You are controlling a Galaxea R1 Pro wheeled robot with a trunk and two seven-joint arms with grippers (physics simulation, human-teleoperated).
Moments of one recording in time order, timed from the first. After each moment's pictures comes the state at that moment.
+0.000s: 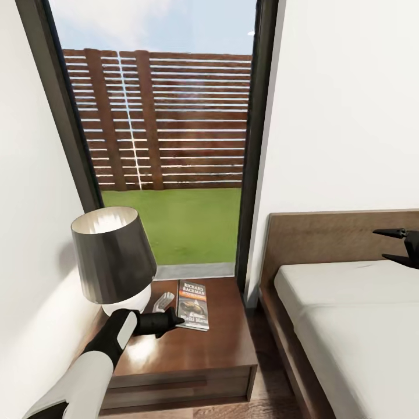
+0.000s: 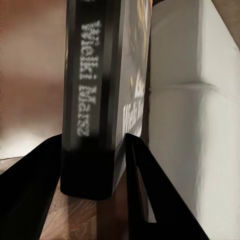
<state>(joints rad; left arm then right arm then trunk) -0.71 -0.07 0.33 -0.53 0.13 0.84 -0.56 -1.03 -0.90 0.27 -0.56 -1.39 1.05 0.42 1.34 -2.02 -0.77</state>
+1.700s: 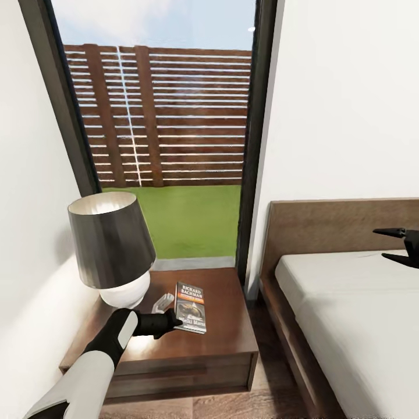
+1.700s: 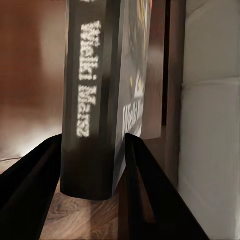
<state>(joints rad) -0.72 -0.07 0.33 -0.53 0.14 0.84 -0.49 -1.03 -0.90 0.27 -0.56 -1.39 1.05 0.42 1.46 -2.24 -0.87</state>
